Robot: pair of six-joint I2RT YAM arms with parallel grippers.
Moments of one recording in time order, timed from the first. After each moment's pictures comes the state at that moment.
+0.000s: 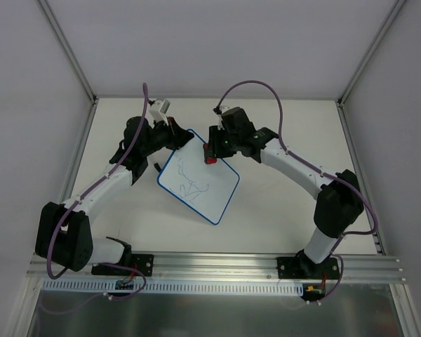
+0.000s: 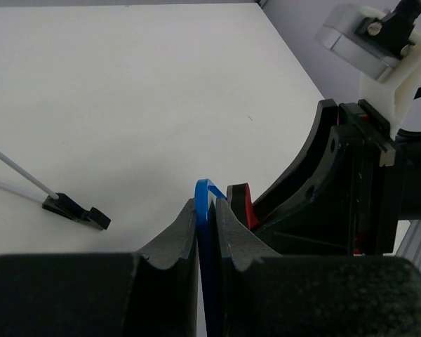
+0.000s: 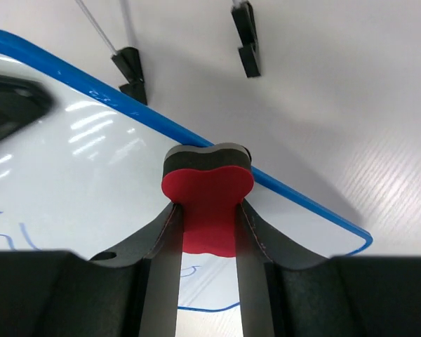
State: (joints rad) left arm -0.35 1.32 0.89 0.26 0.44 -0.43; right arm 0.73 1.73 1.50 -0.51 -0.11 0.44
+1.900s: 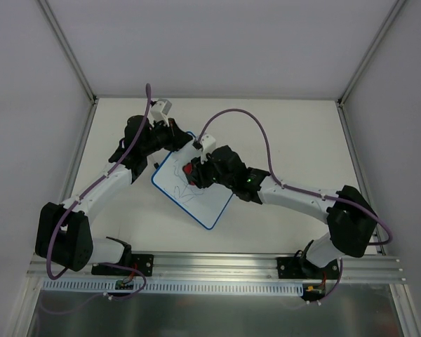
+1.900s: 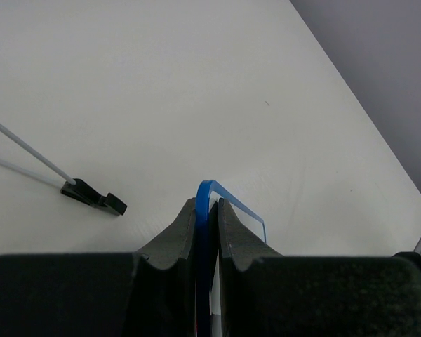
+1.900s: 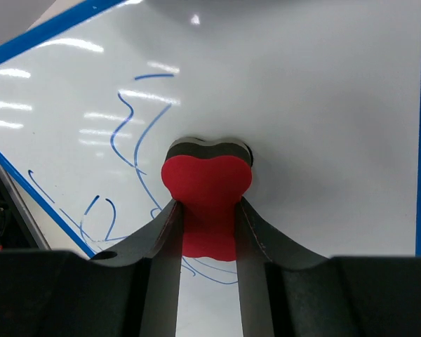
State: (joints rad) left arm -0.35 1.32 0.91 0.17 0.43 -0.37; right arm 0.97 1.57 1.07 0.01 0.00 0.25
